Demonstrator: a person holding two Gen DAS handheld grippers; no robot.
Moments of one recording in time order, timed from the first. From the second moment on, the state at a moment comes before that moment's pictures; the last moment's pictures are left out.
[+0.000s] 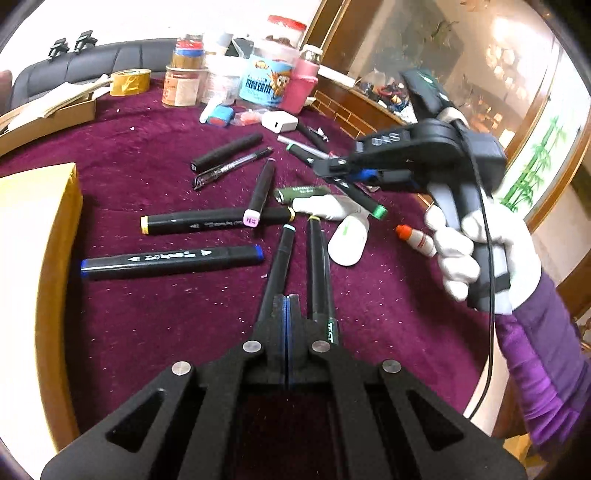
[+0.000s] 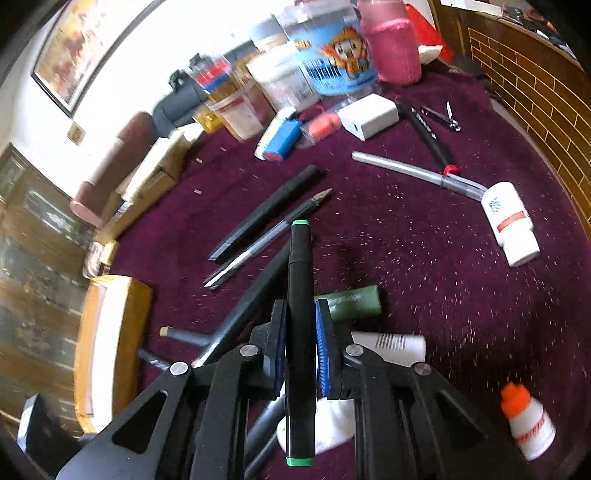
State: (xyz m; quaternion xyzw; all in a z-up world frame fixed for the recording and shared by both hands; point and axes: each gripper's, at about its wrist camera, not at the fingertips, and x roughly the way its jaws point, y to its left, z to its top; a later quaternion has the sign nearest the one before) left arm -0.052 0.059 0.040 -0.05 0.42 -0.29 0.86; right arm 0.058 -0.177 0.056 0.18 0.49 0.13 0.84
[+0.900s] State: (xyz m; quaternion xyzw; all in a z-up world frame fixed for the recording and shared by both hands) left arm -0.042 0.029 0.041 0.12 0.39 -0.27 0.87; right arm -0.017 -0.156 0.079 0.21 0.45 0.21 0.84
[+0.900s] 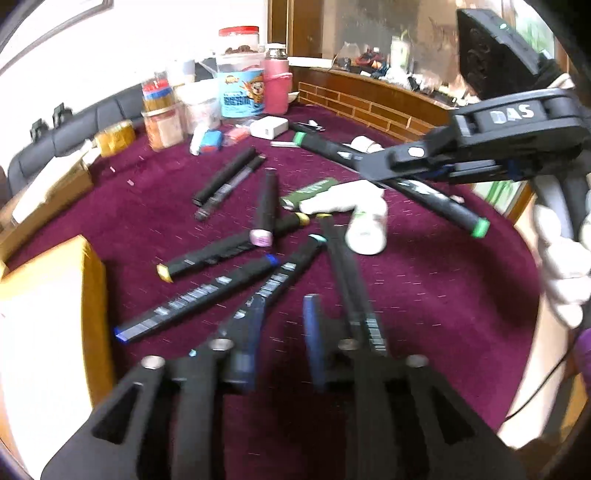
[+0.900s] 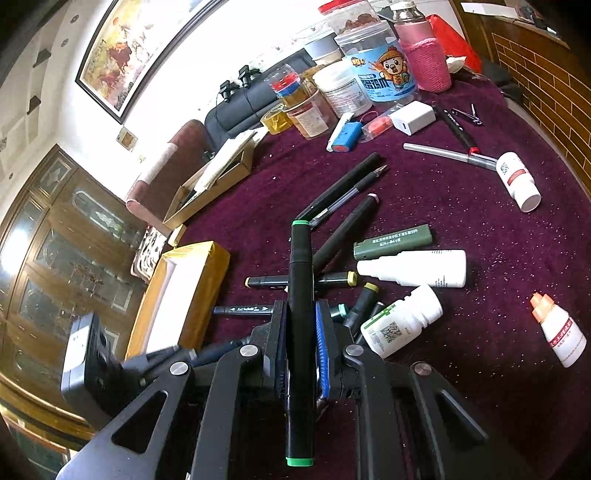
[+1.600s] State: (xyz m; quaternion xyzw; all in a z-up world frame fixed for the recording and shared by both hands) left arm -0.022 -0.018 0.008 0.17 0.42 -0.27 0.85; right arm -0.017 -0.167 0.055 0.25 0.46 0.21 0.82
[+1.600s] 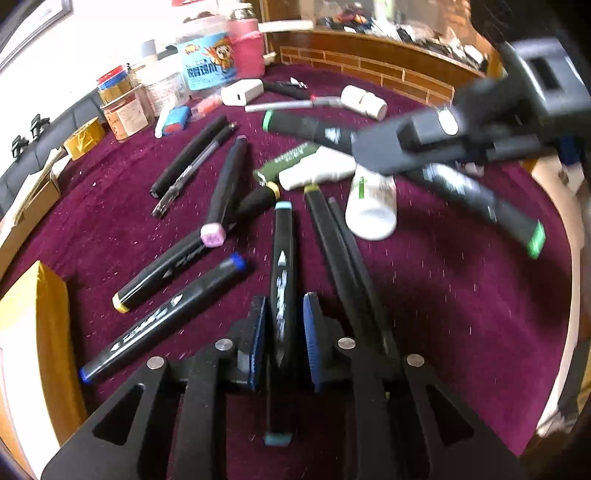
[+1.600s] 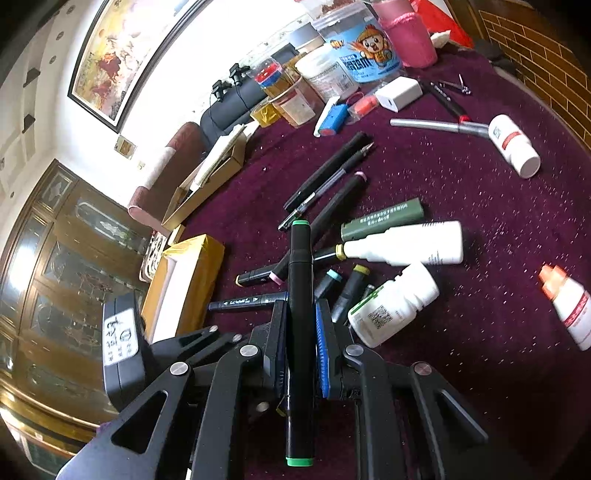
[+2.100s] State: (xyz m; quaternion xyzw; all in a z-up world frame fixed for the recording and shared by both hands) left arm -0.051 0.160 0.090 -0.08 0.39 -0.23 0.89; right arm -0.005 -0.067 0.087 0.25 0.46 0.31 0.79
